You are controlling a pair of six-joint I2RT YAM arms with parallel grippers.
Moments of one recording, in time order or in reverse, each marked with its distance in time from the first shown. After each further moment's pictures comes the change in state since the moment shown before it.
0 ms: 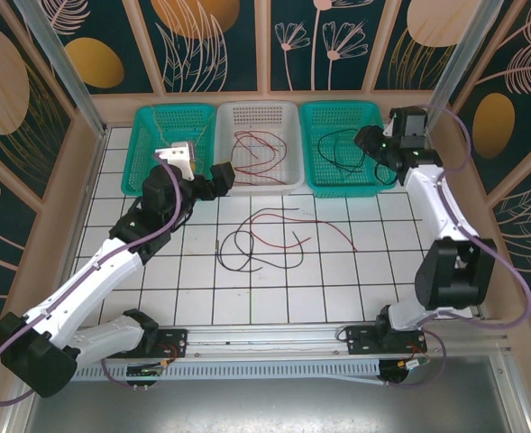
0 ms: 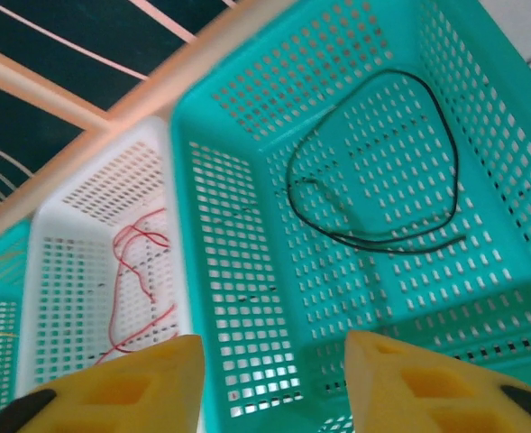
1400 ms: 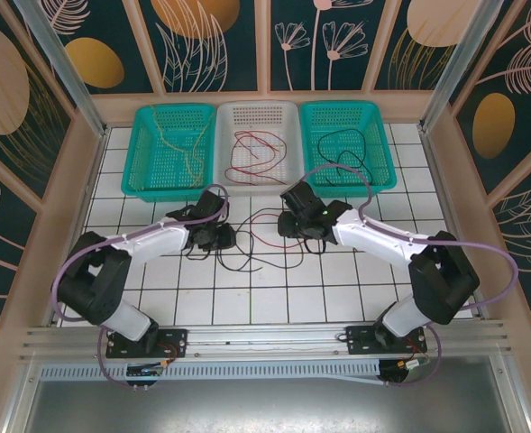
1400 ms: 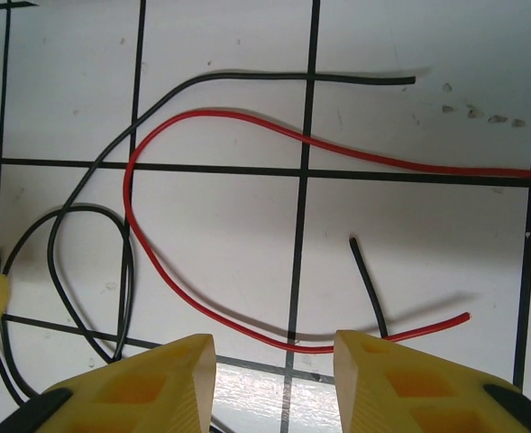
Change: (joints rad) left arm -0.001 0.483 -0.125 -0.234 0.272 -0.146; right arm 0.733 -0.047 -0.345 -0.072 0.311 0.098
